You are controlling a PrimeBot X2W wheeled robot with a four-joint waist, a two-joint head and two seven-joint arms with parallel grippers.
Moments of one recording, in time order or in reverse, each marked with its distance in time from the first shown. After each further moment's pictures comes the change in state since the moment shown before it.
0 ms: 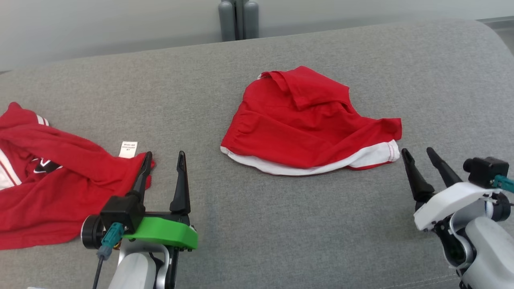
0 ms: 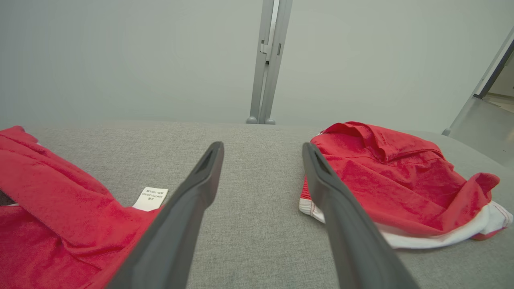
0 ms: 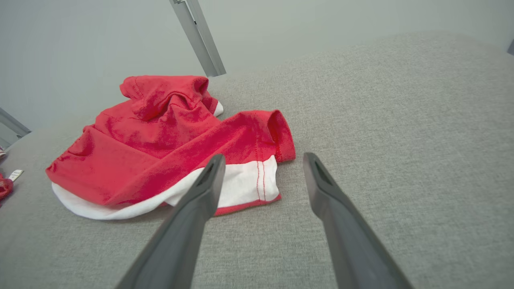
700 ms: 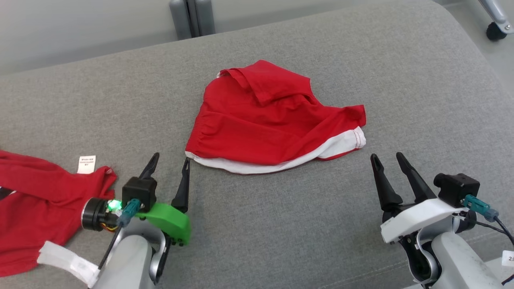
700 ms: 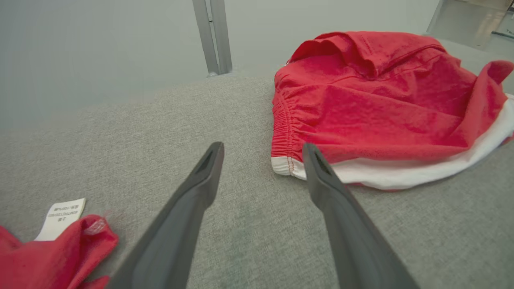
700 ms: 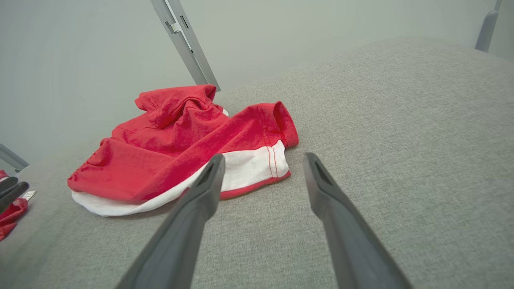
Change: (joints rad) left arm -0.144 0.044 -0.030 0.290 0.131 -0.061 0.019; right arm 0.127 0.208 -0.133 -0.160 -0.198 0.000 -0.031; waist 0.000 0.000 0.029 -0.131
